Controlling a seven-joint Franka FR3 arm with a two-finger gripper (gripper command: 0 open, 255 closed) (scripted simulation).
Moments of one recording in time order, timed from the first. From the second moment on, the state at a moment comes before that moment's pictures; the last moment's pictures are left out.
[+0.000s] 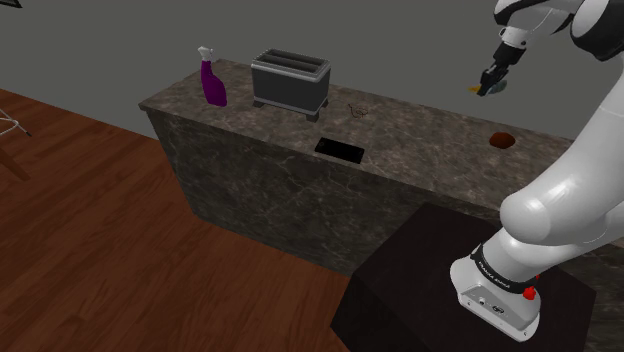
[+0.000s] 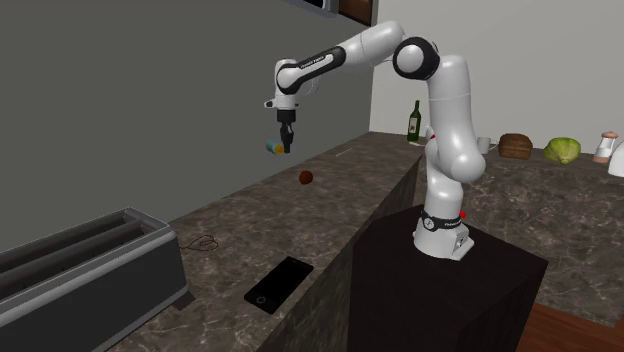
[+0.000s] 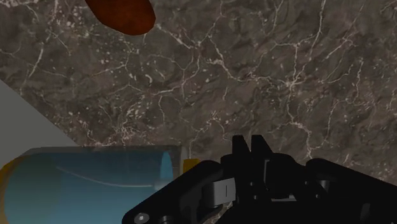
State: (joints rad) arm -0.58 0.21 -0.47 -1.76 0.18 1.92 -0.91
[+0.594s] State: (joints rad) arm -0.58 0.24 -0.46 -1.82 0.20 2.00 -0.92
